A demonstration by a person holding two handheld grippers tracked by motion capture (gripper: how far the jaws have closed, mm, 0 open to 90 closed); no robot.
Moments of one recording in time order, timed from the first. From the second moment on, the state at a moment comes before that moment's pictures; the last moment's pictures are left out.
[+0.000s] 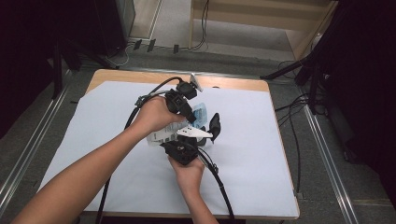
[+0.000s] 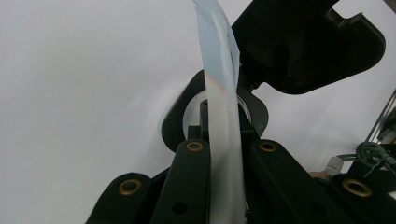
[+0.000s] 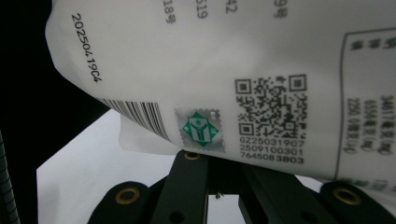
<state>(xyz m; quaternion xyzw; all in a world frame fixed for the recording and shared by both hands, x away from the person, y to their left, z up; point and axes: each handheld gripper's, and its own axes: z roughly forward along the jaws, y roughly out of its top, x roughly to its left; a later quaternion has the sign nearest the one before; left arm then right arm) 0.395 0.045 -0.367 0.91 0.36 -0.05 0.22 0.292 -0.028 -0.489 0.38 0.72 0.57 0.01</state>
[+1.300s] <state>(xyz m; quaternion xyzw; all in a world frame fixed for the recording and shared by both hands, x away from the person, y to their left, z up) 0.398 0.046 -0.366 0.90 0.37 -0.05 0.22 0.295 -0.022 -0.489 0.38 0.73 0.57 0.00</state>
